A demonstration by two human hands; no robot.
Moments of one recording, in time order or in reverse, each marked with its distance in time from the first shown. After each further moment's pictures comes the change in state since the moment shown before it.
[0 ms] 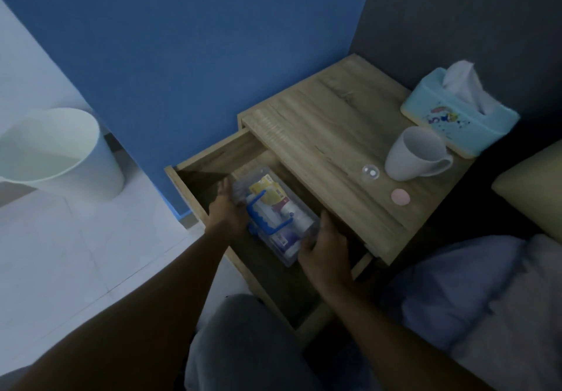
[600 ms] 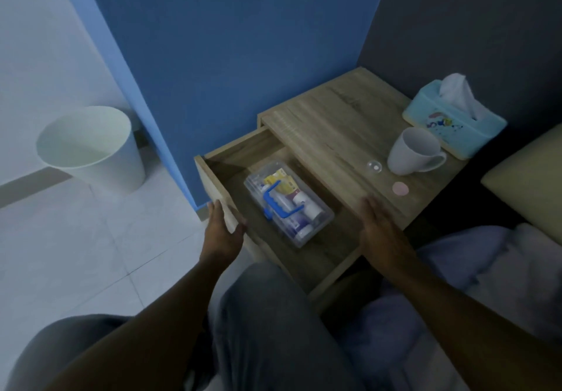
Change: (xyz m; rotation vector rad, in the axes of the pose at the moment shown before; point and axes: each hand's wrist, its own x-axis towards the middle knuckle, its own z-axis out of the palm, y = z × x) left_hand -0.079 -0.057 -0.019 -0.098 0.106 -0.032; right_hand 0.003 0.045 -0.085 -0.637 -0.133 -0.338
